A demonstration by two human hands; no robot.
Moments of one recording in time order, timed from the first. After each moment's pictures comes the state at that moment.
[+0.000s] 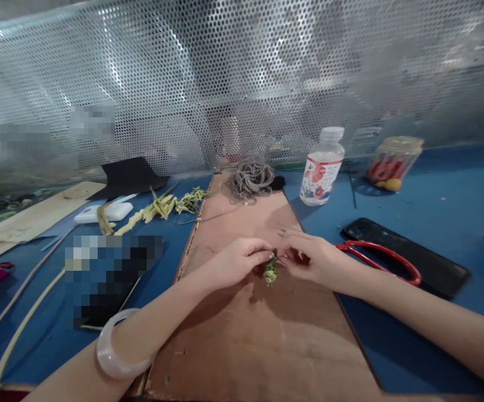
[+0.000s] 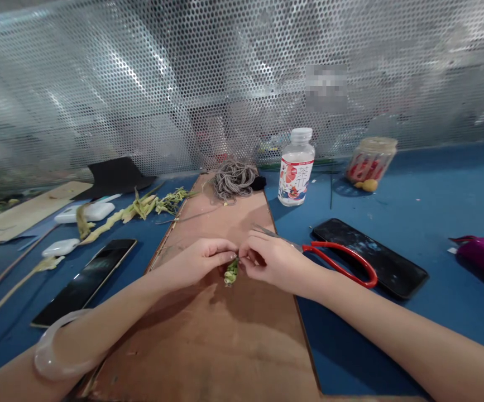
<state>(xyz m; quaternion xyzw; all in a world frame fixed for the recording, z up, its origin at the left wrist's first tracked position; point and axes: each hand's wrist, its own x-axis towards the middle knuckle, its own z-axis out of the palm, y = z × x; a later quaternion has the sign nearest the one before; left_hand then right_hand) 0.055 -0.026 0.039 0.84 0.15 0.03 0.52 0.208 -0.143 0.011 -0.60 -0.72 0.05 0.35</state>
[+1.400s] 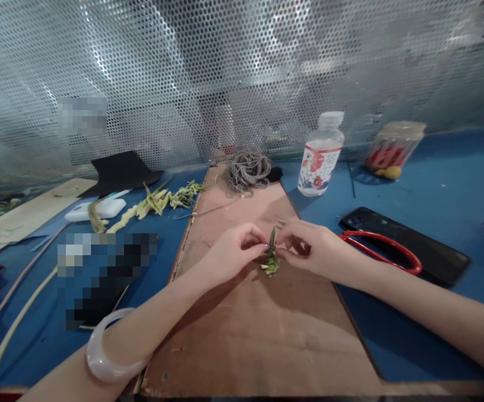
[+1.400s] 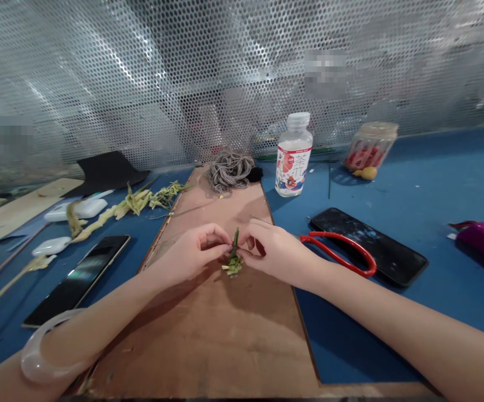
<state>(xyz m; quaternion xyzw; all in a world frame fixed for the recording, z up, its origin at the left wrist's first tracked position) 0.054 -0.028 0.029 0.79 0.17 0.12 0.57 0.209 -0.146 0.015 -0.61 -0.70 0.05 0.36</state>
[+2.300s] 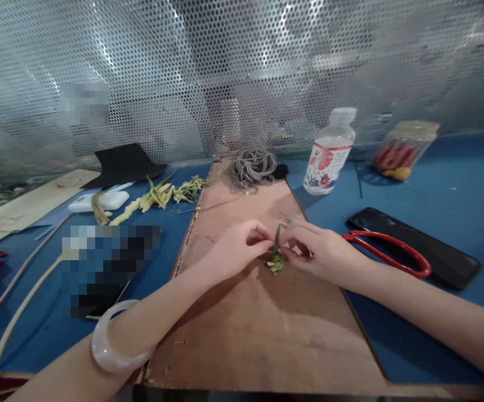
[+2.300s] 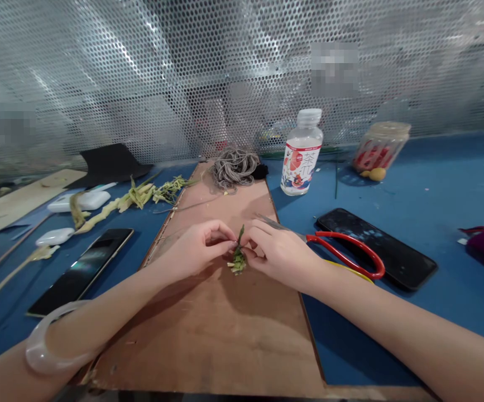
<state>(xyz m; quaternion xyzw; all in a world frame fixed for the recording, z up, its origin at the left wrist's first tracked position) 0.055 -0.029 0.030 0.79 0.19 0.12 0.57 0.206 -0.145 0.008 -0.61 -0.73 -0.03 0.30</state>
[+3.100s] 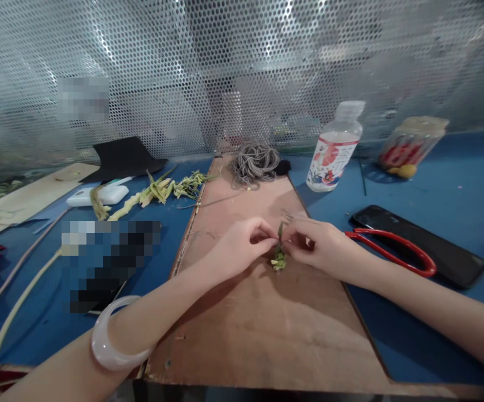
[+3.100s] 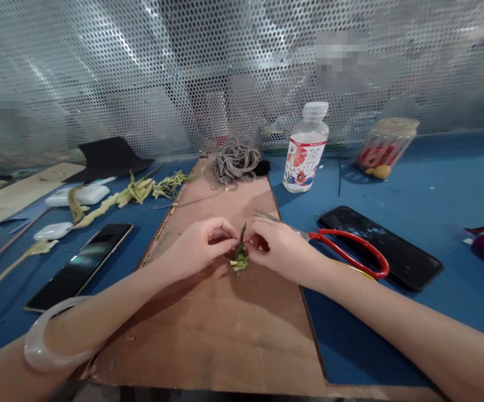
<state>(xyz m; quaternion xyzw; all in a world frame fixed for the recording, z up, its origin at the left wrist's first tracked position) 0.055 -0.030 0.029 0.84 0.17 0.15 0.49 0.205 -0.142 0.011 -0.63 -0.69 0.07 0.34</state>
